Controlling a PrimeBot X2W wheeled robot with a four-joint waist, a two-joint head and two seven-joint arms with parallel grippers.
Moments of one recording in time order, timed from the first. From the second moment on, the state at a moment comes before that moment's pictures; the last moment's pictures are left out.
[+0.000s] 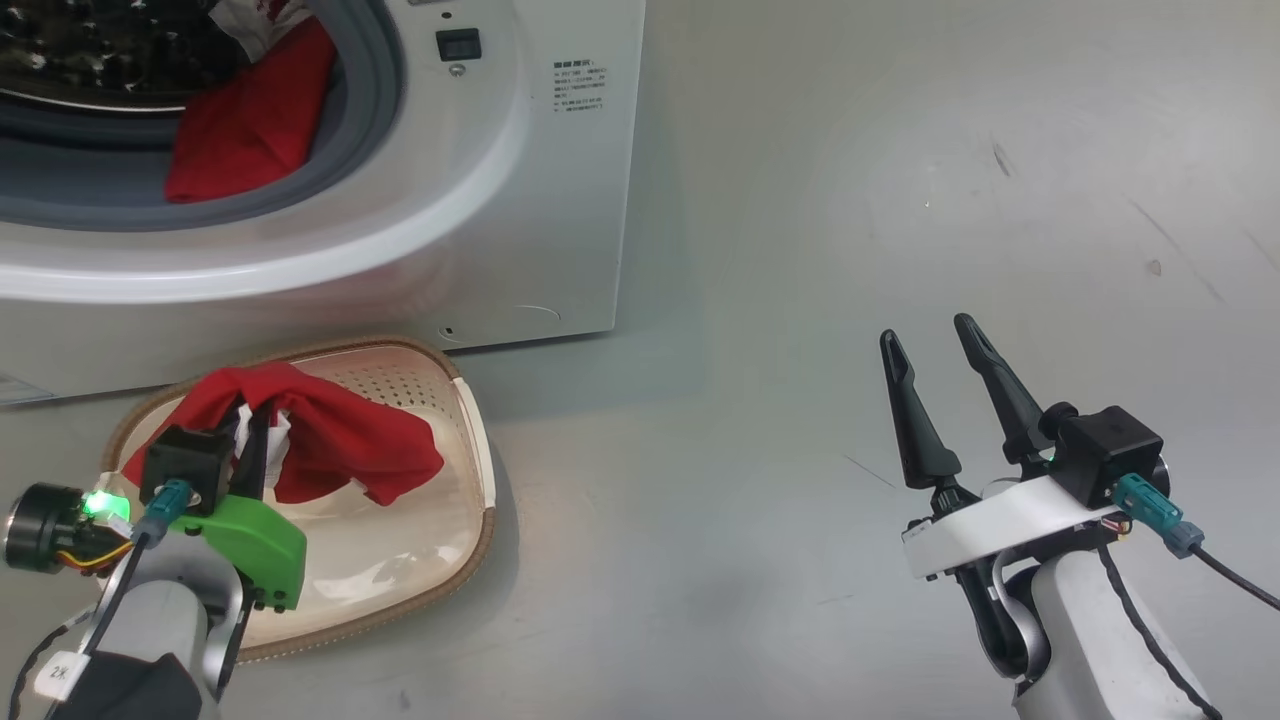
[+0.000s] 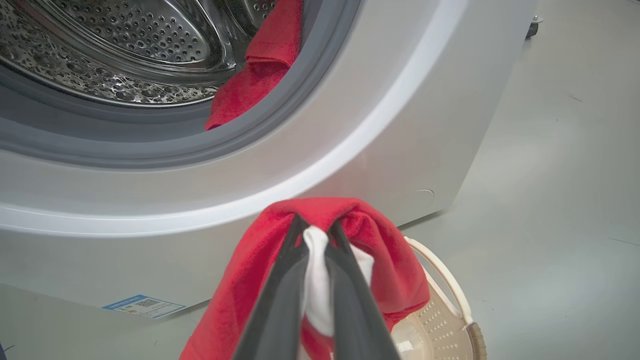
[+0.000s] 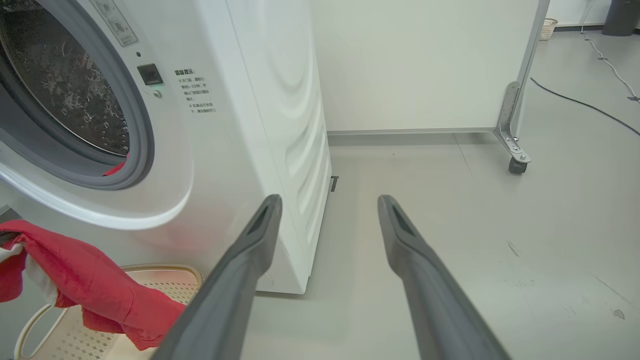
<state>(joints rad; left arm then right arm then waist) -0.35 0.20 -0.17 0.50 -0.13 -0.04 -0.17 -0.19 -0.06 0.22 0.20 0.32 0.11 -0.25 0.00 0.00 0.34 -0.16</state>
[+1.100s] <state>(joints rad) -0.50 0.26 -0.12 0.82 -0.13 -0.02 -0.11 -0.28 -0.05 0.20 0.16 0.32 0.11 -0.25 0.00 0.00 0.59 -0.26</state>
